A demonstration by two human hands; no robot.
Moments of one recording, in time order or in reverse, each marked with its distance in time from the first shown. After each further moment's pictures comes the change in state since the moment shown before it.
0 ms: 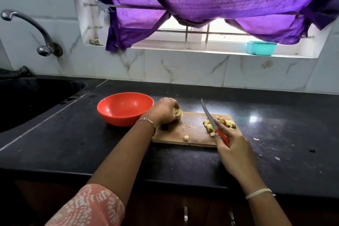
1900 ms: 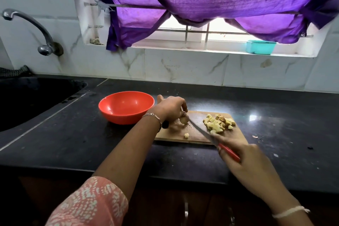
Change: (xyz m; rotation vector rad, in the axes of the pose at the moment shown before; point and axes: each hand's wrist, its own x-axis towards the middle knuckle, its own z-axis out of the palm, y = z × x) left_hand 0.001 0.021 -0.002 0.103 -0.040 0.048; right_hand -0.034 -0.008 -0.048 -0.201 -0.219 -0.187
